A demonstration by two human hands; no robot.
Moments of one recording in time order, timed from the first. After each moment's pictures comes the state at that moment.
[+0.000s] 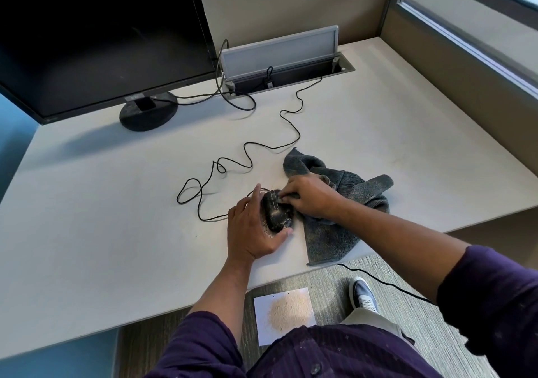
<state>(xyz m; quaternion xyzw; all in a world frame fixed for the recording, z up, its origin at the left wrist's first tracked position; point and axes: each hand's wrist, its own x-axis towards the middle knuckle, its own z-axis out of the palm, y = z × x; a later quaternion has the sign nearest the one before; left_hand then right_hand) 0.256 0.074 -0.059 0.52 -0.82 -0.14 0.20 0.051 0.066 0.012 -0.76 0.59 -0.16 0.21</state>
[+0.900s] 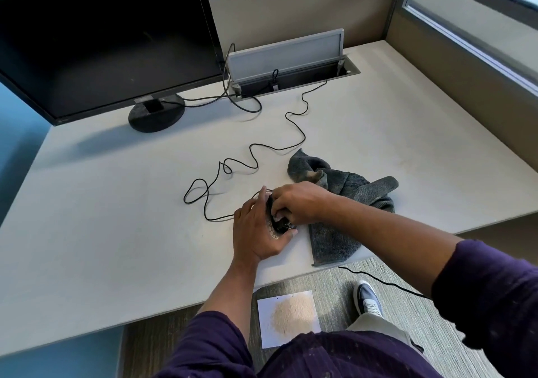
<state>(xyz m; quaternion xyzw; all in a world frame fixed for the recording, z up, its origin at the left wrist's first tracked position) 0.258 0.077 -0.059 0.52 -0.82 -0.13 0.20 0.079 0.066 0.026 -0.88 0.46 -0.04 0.13</state>
